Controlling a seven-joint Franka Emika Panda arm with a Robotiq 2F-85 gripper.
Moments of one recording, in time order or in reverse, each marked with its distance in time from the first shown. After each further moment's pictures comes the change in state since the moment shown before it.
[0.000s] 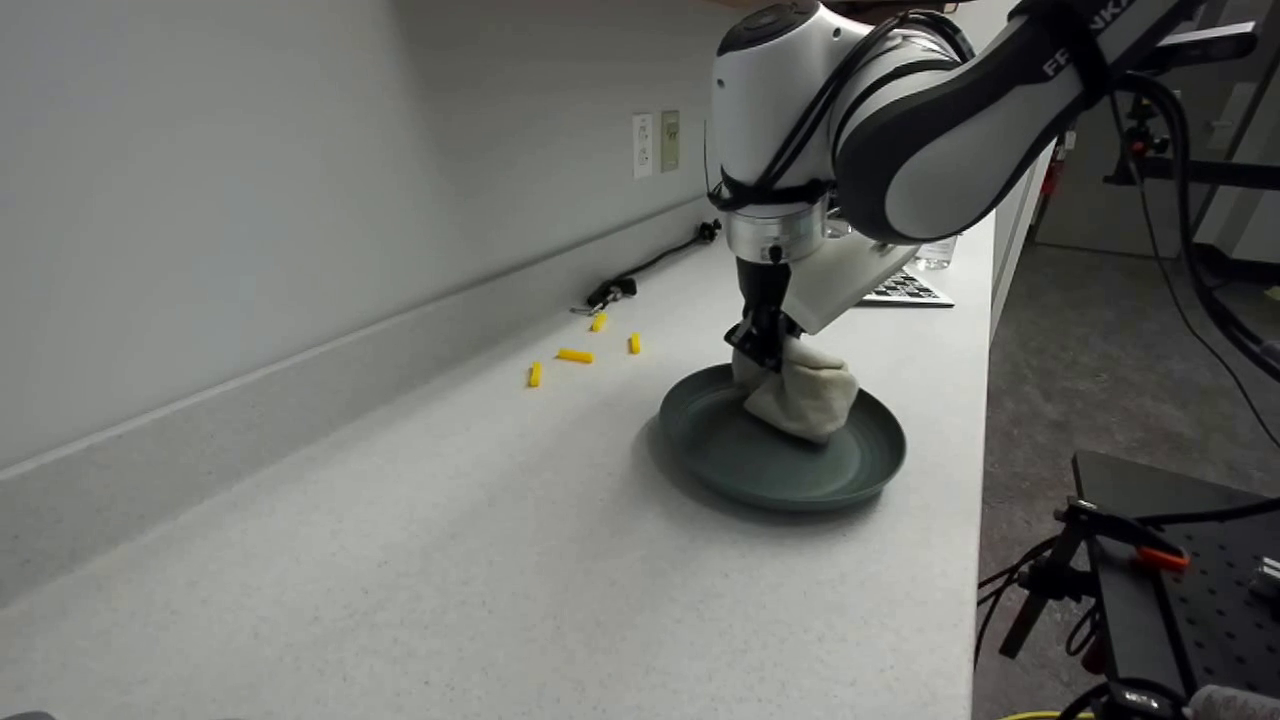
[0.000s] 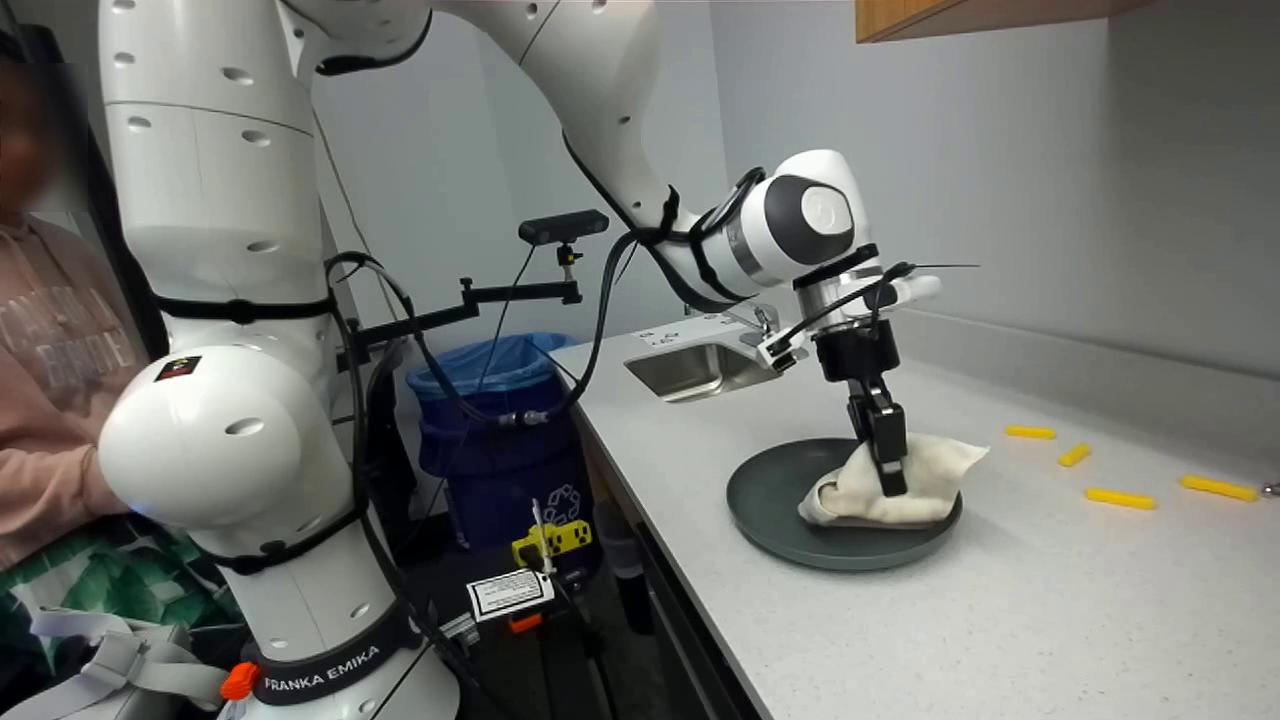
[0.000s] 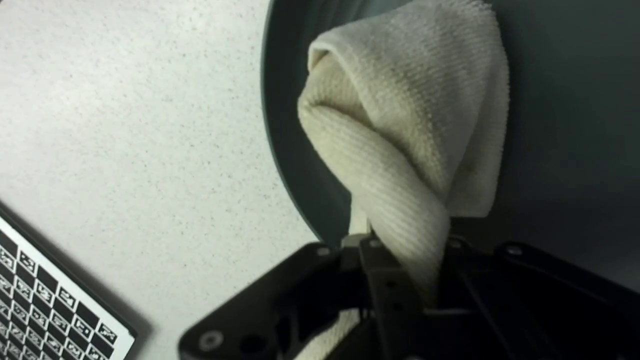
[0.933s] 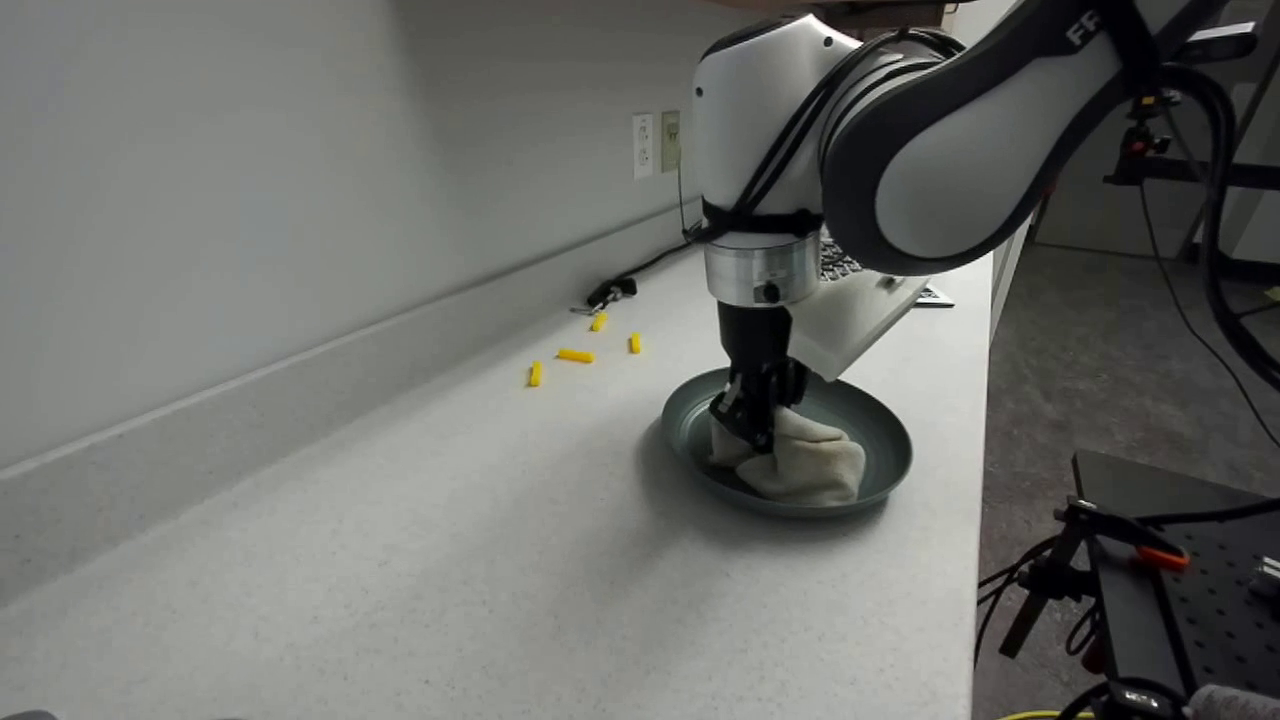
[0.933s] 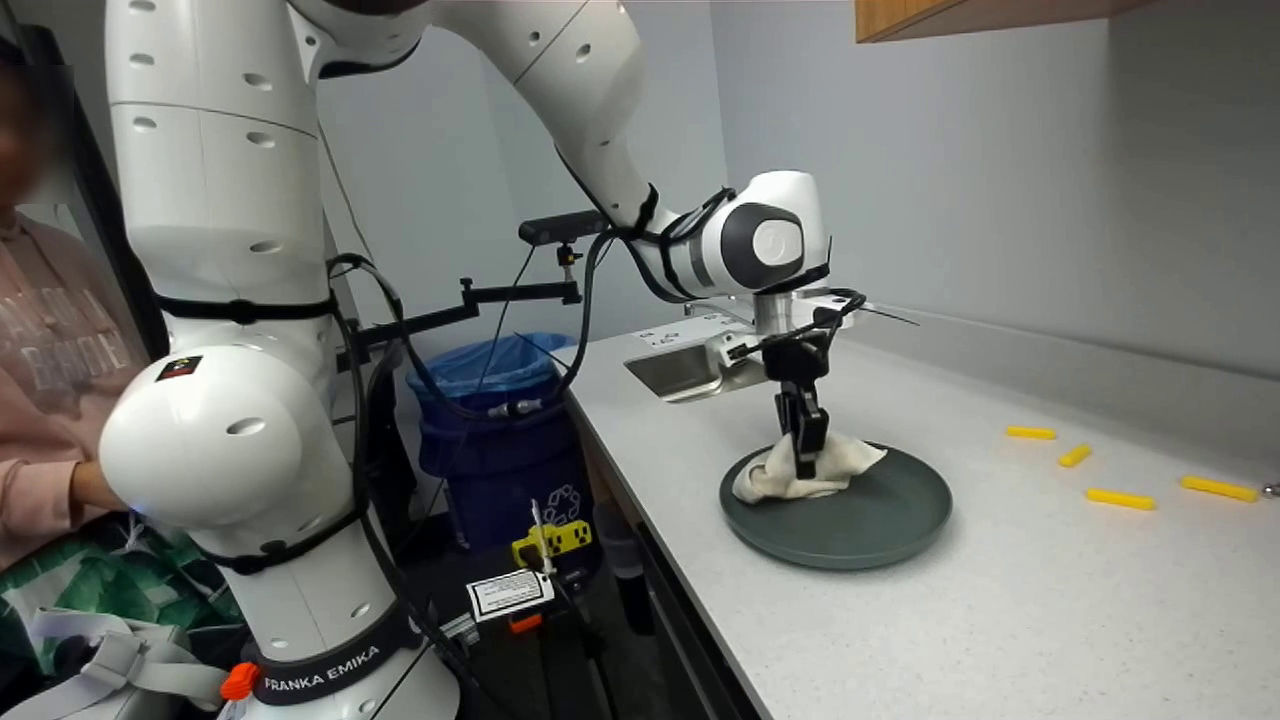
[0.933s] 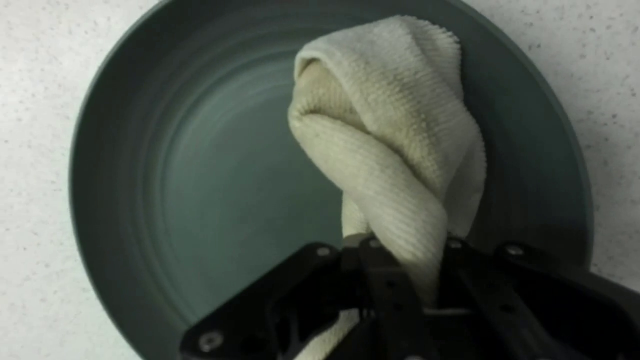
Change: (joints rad) arm 0.003 0.011 0.133 -0.033 0.291 0.017 -0.231
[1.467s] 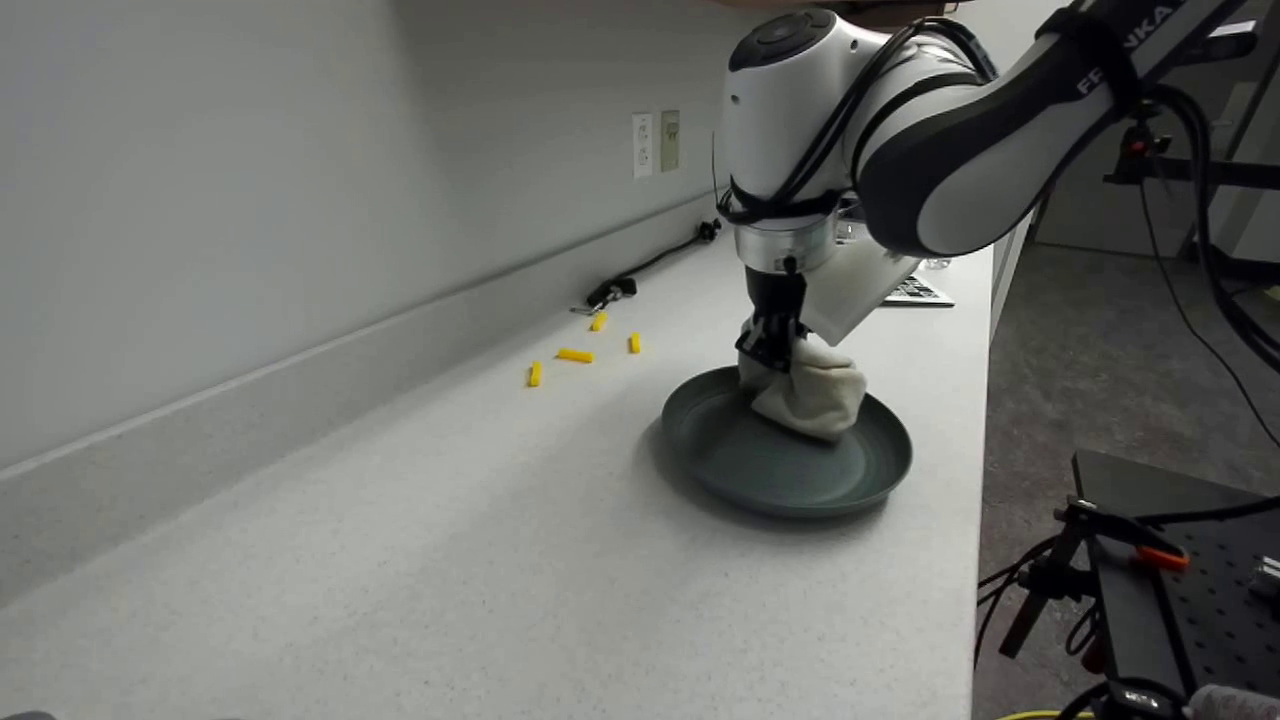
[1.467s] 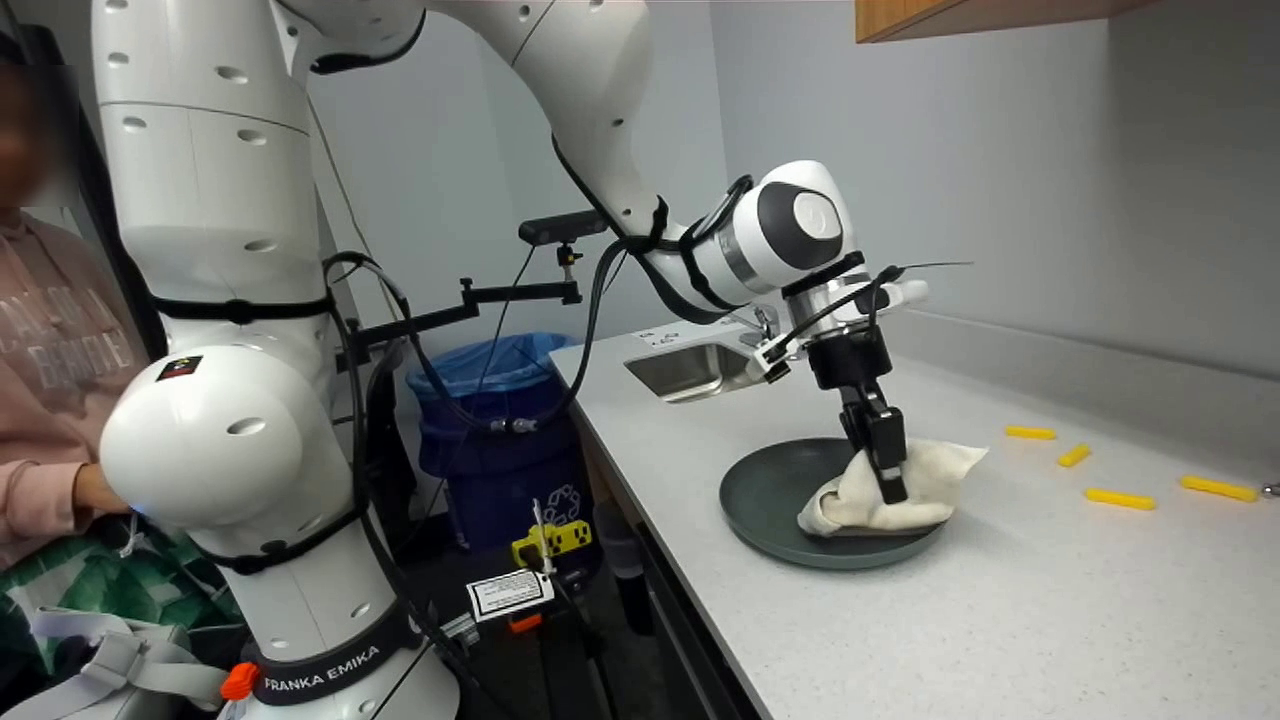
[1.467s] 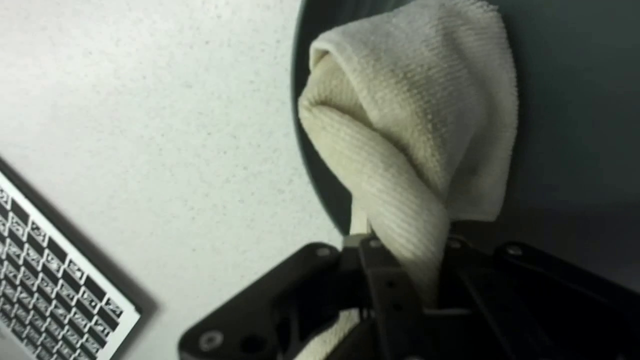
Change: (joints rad) arm 0.003 -0.027 -0.141 -0.006 -0.394 -0.002 0.243
